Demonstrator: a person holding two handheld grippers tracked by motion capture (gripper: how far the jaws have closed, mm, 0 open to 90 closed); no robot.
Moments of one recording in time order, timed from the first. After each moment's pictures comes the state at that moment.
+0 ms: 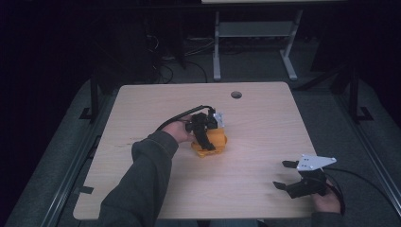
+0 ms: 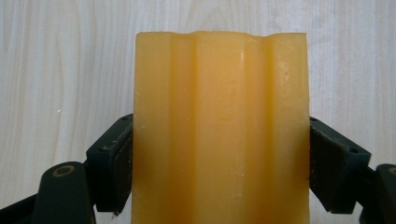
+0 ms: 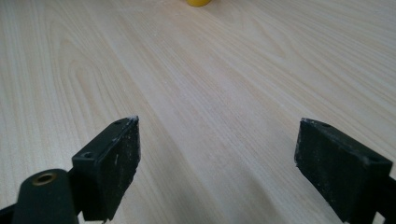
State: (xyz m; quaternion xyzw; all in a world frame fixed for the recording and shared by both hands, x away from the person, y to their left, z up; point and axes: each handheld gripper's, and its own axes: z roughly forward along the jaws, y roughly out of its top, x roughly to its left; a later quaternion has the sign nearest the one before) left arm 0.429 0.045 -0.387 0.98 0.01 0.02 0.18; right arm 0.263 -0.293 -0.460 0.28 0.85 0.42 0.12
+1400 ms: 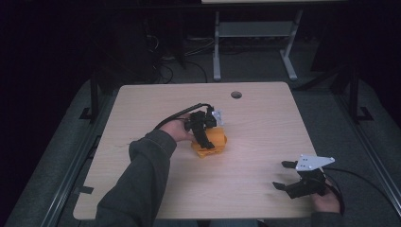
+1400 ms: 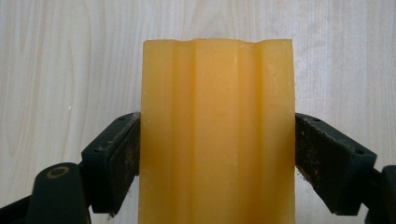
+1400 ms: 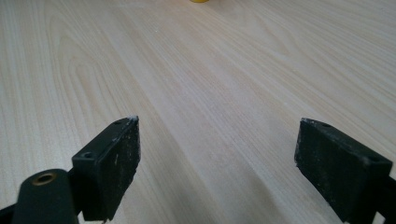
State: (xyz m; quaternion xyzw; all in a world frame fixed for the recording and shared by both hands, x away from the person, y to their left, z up) left arm 0.424 0.049 -0.375 0.98 0.02 0.03 0.18; right arm 0.263 -0.291 -0.461 0.28 0.86 0.42 0.12
